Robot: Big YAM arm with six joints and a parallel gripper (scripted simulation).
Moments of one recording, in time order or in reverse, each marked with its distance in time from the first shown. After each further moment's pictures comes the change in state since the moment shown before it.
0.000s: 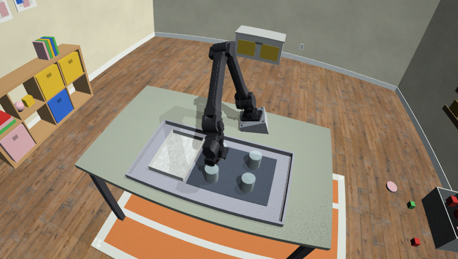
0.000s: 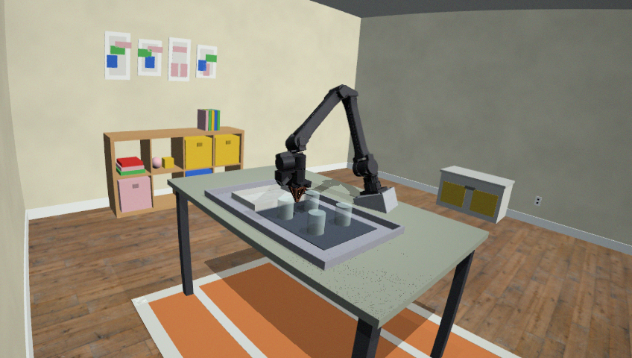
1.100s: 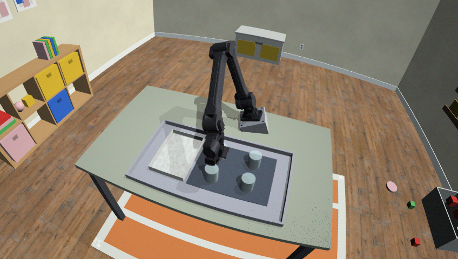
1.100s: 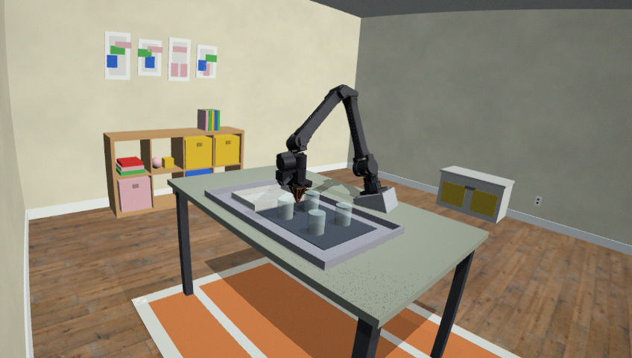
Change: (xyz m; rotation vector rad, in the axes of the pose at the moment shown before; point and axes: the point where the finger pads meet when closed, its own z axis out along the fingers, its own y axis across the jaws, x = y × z) arm 0.005 0.000 0.000 0.000 0.002 -0.001
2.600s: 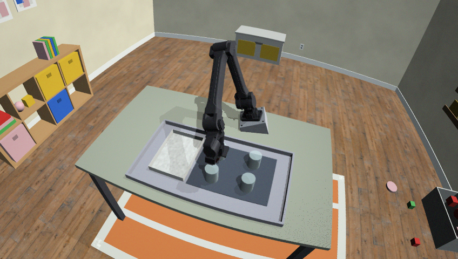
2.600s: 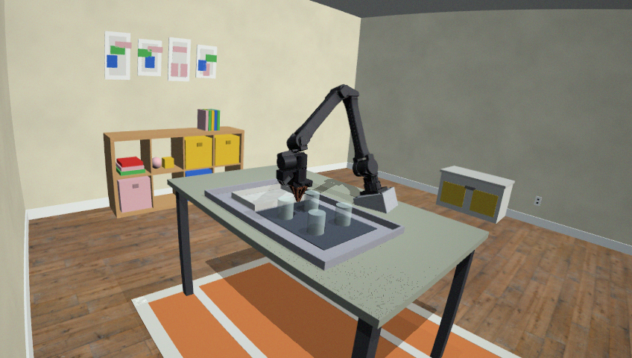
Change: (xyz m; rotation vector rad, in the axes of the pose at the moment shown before) arm 0.003 -0.001 -0.002 0.000 -0.003 0.001
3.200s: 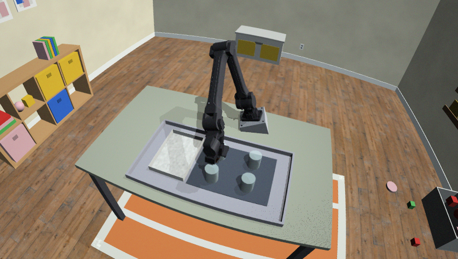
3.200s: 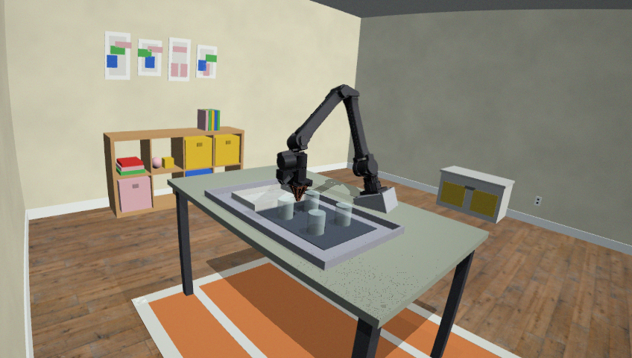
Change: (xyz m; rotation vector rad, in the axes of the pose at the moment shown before) arm 0.000 -0.001 -0.002 0.000 -0.004 0.002
